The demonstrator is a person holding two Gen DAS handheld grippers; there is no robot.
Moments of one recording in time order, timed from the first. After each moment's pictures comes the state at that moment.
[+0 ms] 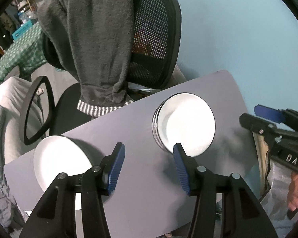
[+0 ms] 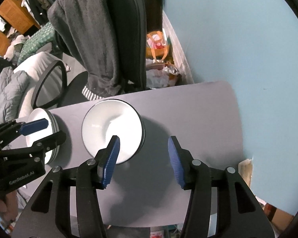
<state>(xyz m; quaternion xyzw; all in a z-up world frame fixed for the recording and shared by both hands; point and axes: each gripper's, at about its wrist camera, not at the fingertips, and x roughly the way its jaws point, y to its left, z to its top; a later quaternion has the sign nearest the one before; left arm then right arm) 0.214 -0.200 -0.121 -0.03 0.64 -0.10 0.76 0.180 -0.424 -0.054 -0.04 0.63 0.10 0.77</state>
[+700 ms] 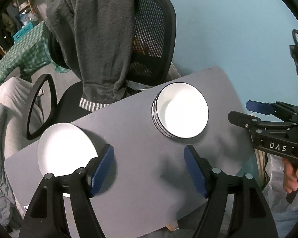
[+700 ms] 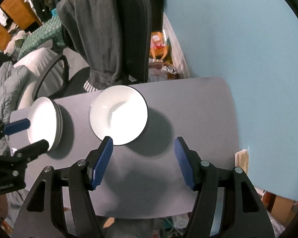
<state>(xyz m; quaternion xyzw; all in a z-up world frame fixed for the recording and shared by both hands) 0.184 -0.192 -0.111 -0.04 0.63 -0.11 0.77 0.160 -0.416 -0.059 -0.07 0.63 0.10 0.77</state>
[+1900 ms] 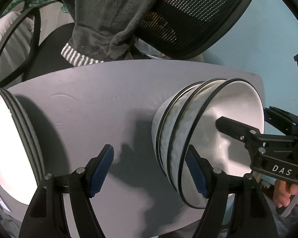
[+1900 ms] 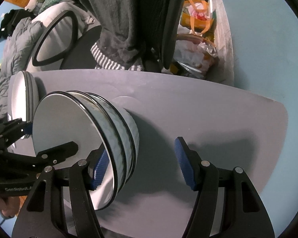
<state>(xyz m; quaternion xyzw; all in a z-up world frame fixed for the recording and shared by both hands) 0.235 -0.212 -0.253 -0.19 0.73 -0.03 0.66 0.249 -0.412 -0.187 -0.10 0.72 0.24 0.65</state>
